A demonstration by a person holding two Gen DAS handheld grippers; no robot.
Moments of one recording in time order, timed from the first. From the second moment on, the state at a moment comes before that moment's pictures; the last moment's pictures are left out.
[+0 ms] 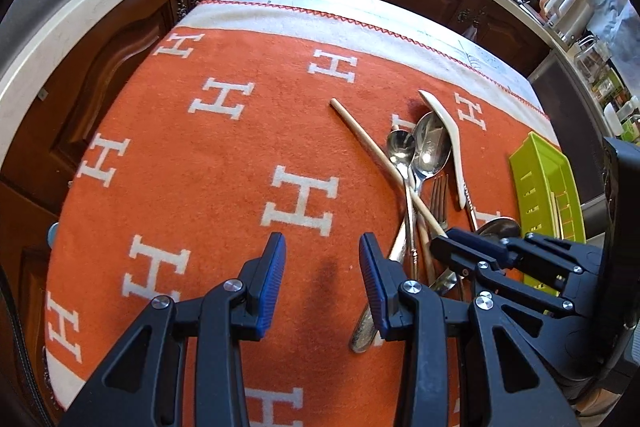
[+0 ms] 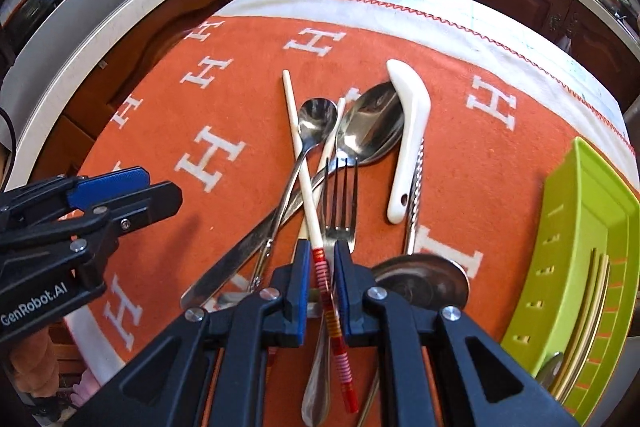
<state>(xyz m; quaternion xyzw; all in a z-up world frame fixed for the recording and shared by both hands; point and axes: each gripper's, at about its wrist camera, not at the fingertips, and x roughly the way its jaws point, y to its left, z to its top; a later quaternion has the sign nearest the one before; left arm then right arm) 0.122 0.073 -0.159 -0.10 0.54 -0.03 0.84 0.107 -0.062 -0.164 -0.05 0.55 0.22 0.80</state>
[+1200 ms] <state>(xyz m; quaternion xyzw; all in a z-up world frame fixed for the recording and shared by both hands) 0.188 0.022 -0.192 -0.02 0.54 0.03 0.84 0.103 -0.080 -0.146 0.04 0.53 0.24 0.81</state>
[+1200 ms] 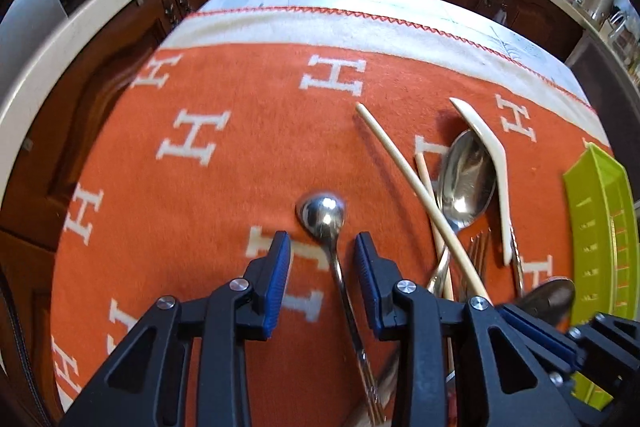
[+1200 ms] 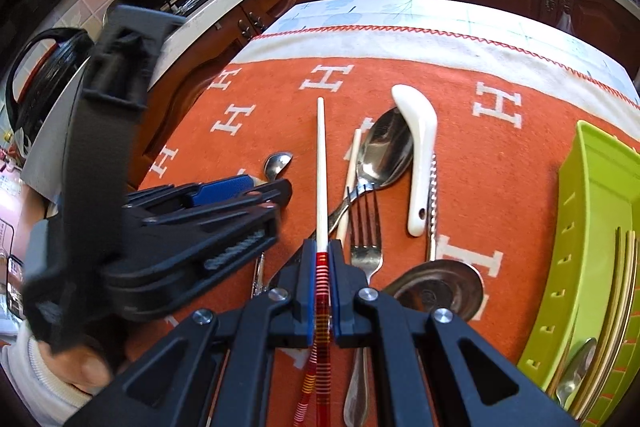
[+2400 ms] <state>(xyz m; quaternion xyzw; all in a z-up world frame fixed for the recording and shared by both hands) 0.070 -0.022 -0.042 -0.07 0.43 -0.22 0.87 0.001 -0.201 -0.061 0.17 0.42 0.19 0.87</state>
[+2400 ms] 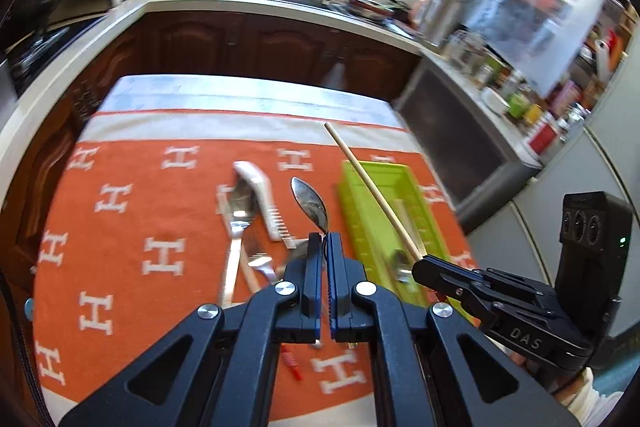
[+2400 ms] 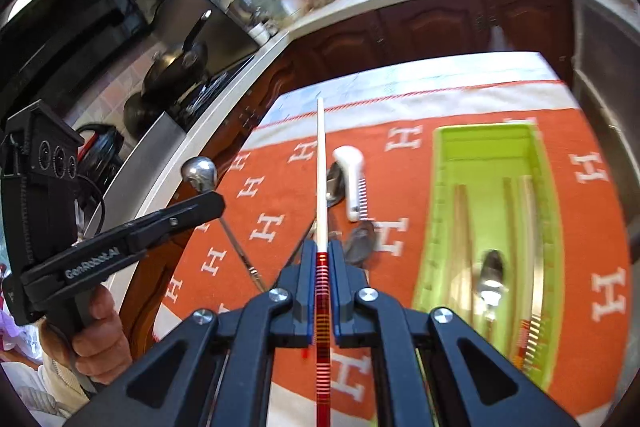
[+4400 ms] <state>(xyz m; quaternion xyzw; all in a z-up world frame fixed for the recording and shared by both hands) 0.069 -0.001 -0.103 0.03 0.49 -0.04 0.87 0.001 -0.185 -0.101 0.12 0.50 0.11 0.85</state>
